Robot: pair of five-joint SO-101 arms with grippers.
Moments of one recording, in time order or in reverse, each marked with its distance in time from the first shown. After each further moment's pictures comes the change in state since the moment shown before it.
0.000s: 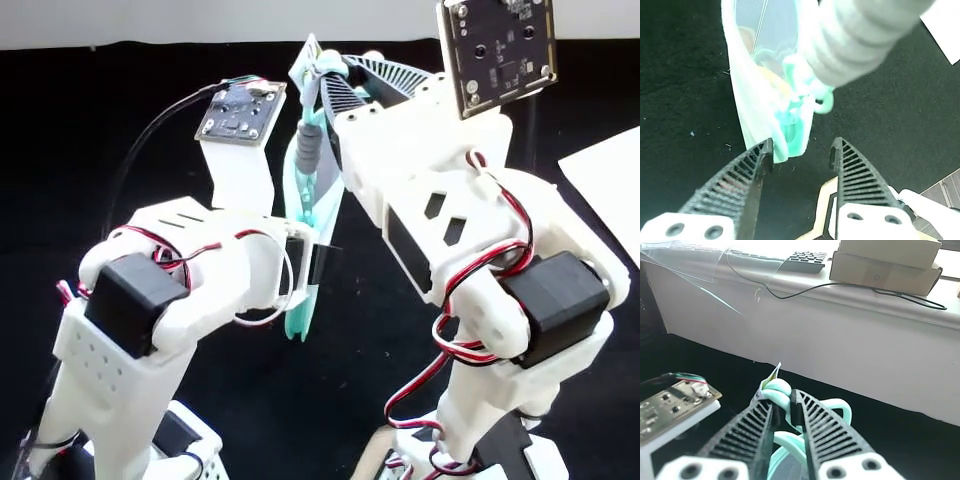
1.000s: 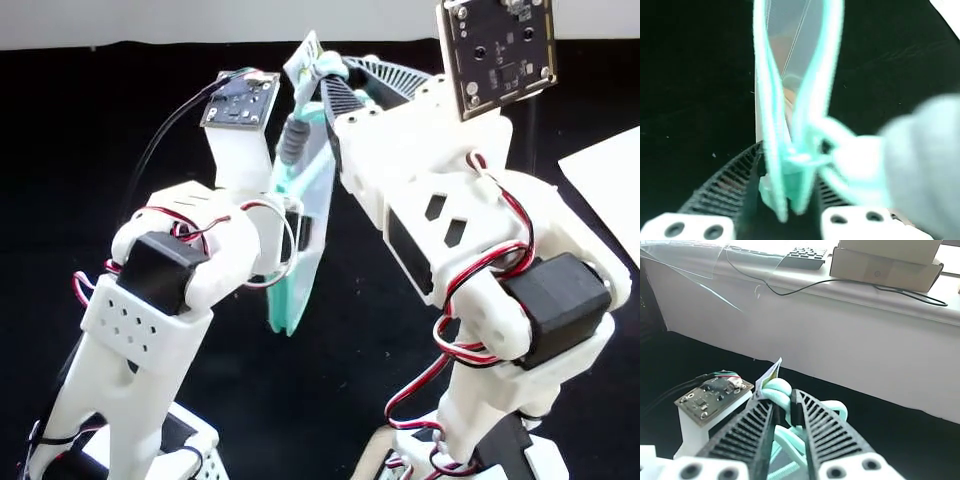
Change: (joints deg) left arm -7.5 0.0 13.9 -13.9 -6.0; right arm 0.0 0.0 0.0 1.4 0.0
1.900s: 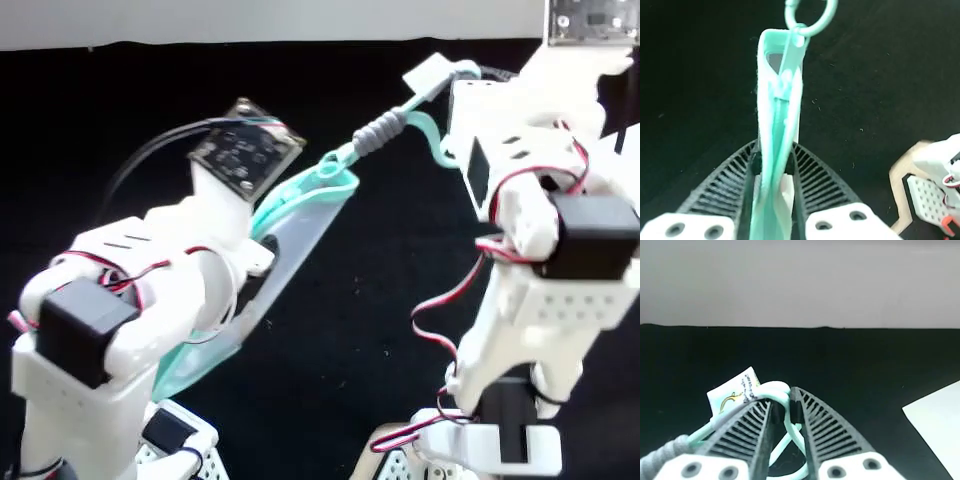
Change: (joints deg) left arm -3.7 -5.5 -14.9 22.6 -4.7; right arm 28.7 7.4 -0.4 8.6 0.1
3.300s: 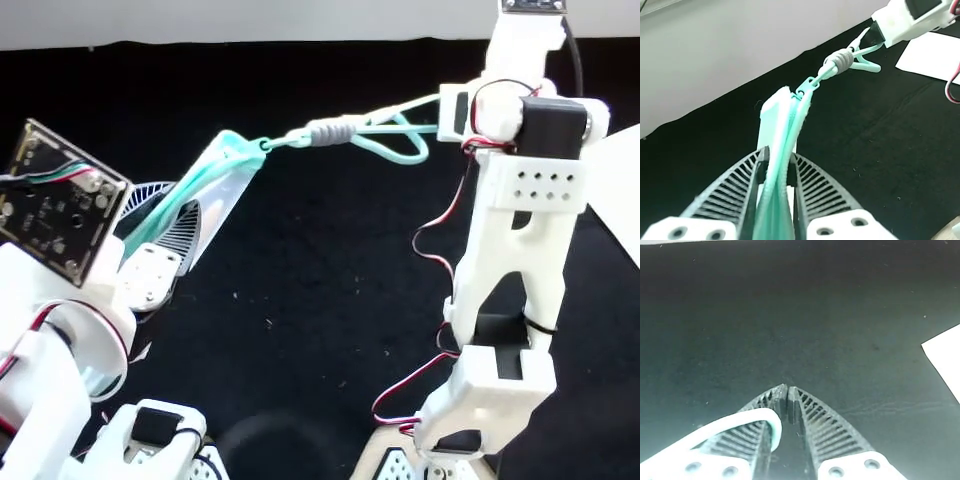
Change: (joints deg) left arm -18.5 -4.1 -24.9 1.5 10.8; right arm 5.4 20.0 -0.7 3.2 0.0
